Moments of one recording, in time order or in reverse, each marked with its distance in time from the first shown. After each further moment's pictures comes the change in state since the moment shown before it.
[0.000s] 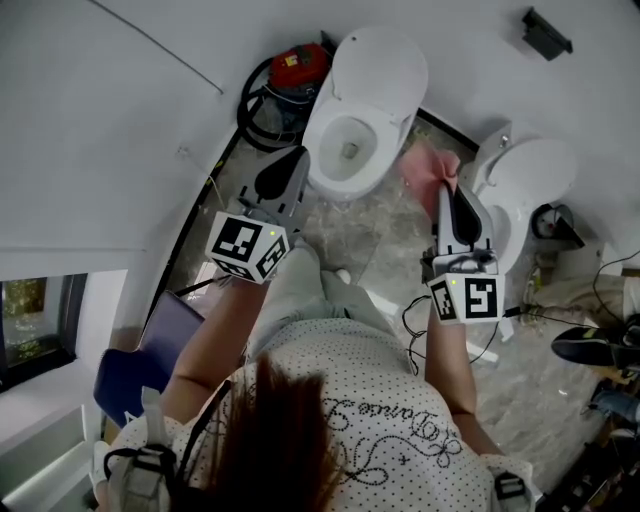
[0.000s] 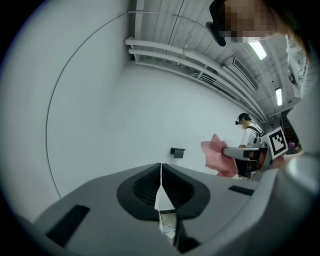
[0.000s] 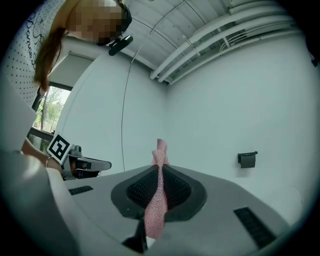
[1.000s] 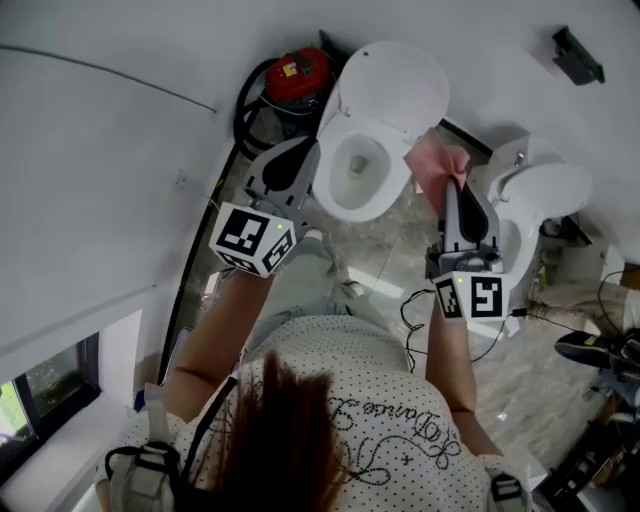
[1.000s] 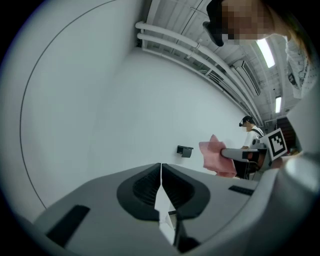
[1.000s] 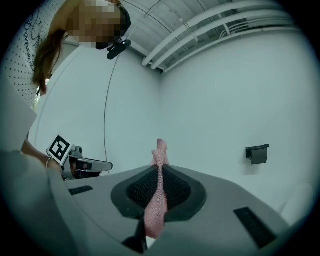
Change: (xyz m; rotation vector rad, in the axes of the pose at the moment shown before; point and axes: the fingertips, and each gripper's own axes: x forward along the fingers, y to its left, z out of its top) left arm 0.130 0.154 -0.001 -0.044 0.042 -0.106; right arm 0.187 -0.021 -0.023 0.024 0.051 -0.088
